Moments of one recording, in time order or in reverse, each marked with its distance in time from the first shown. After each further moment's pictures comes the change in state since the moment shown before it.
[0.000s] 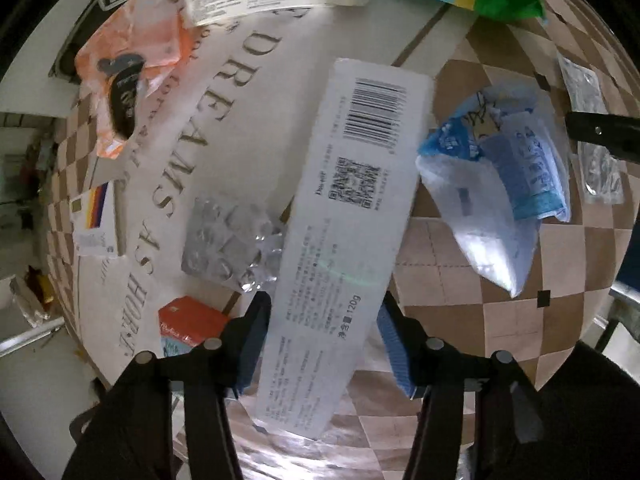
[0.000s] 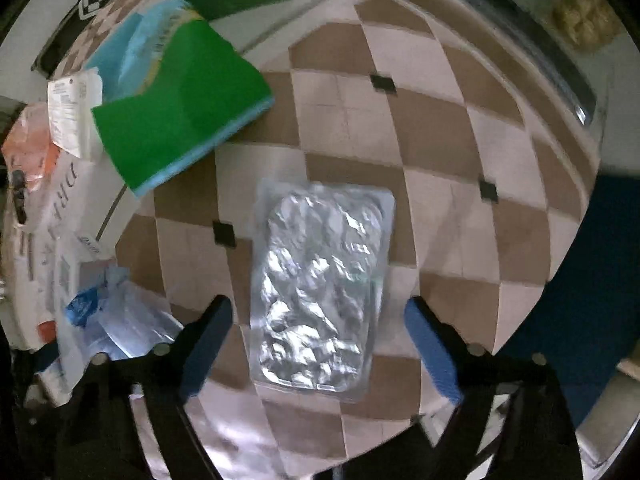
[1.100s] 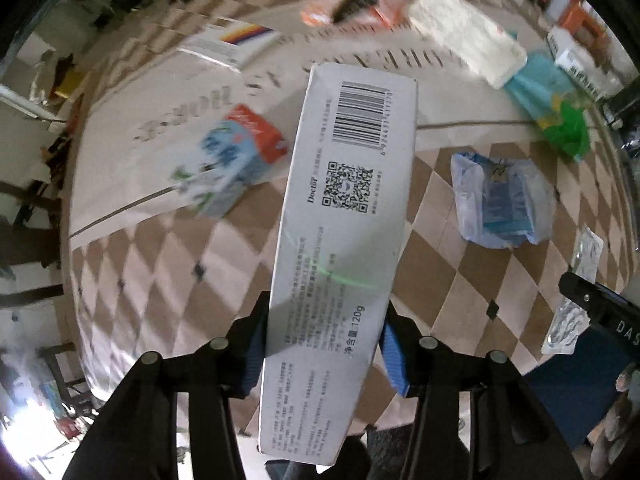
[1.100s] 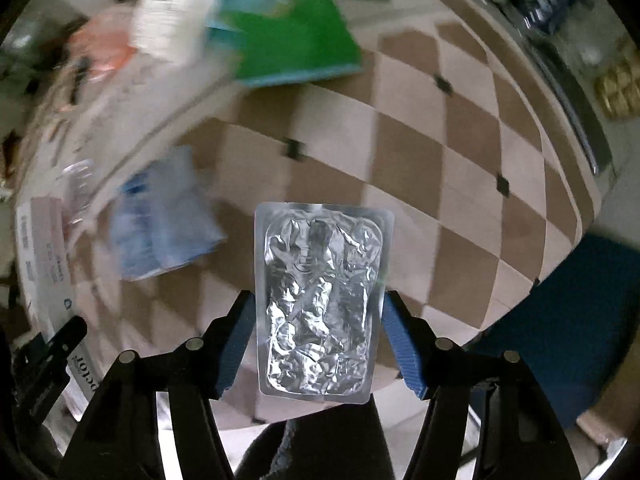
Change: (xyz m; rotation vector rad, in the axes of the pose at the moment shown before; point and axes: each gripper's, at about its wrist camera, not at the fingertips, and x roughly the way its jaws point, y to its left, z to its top) left arm -0.080 -0.038 -0.146 -0.728 -0.144 -0.118; right arm -0.056 0.014 -0.057 -0.297 -0.019 0.050
